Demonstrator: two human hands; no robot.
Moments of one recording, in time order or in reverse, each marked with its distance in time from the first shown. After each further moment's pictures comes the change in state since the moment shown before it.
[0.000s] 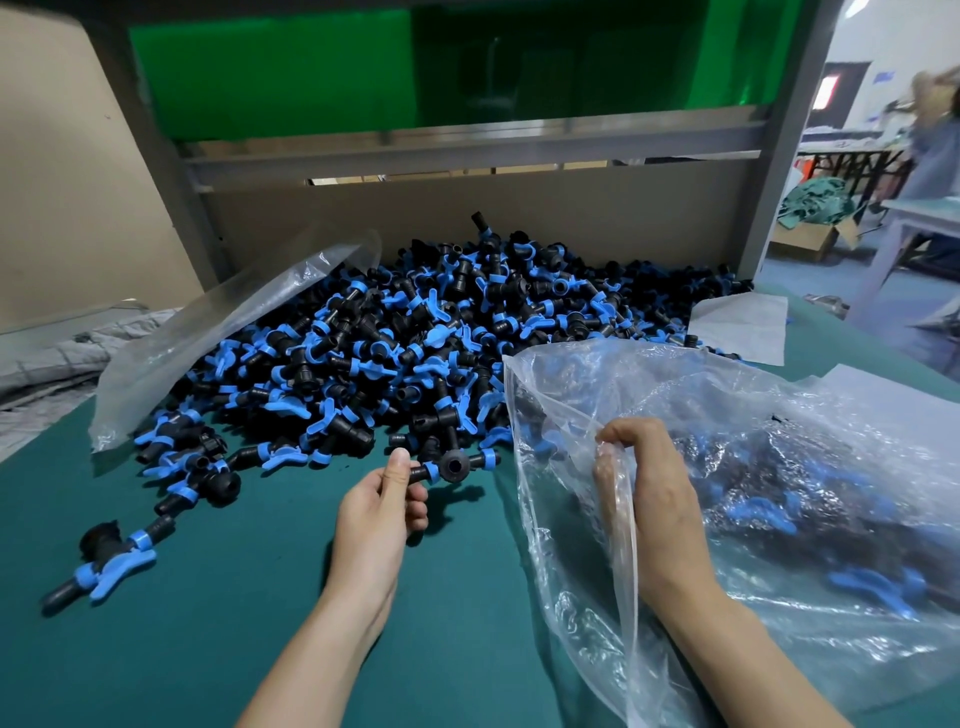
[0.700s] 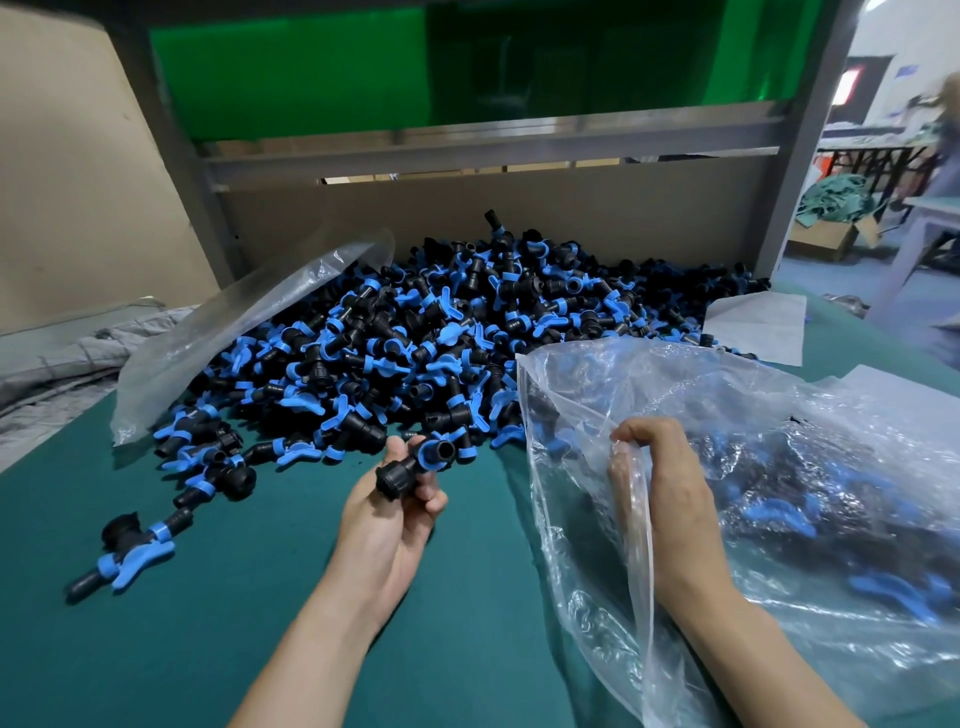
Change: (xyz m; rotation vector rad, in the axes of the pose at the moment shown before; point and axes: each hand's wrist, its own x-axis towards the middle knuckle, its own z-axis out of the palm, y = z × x) left_hand 0.000 0.015 -0.002 -0.555 -0.144 -0.165; right_hand 0.000 0.000 0.000 0.026 -0.009 0.009
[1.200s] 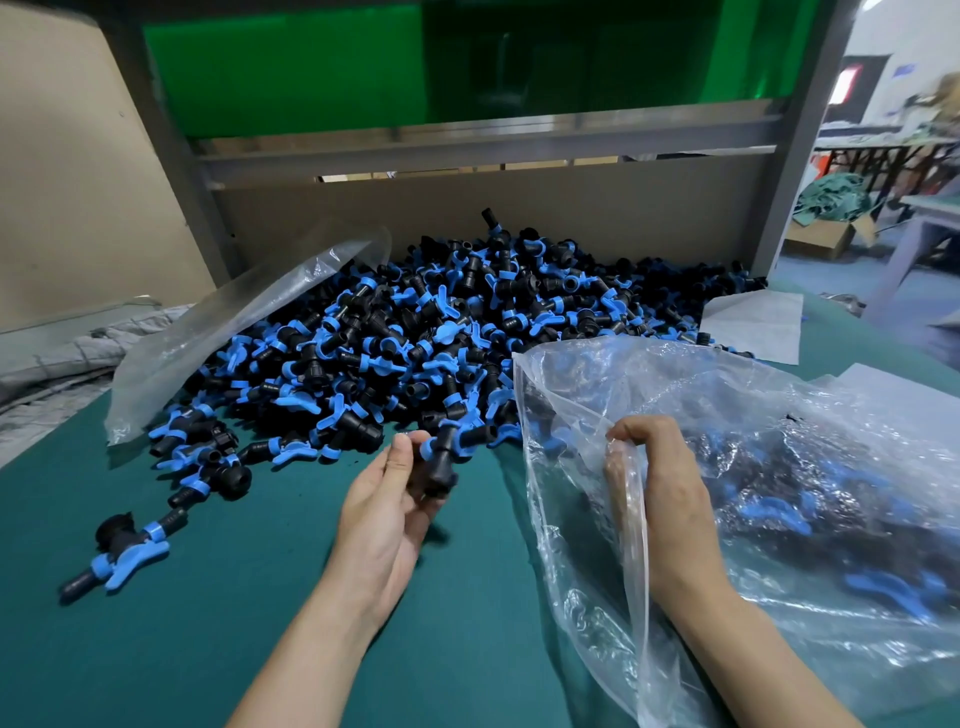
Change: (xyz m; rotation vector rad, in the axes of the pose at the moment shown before) left_hand -0.007 0.000 0.007 0.121 -0.043 0.064; right_hand 0.000 0.000 0.000 0.003 0.002 0.009
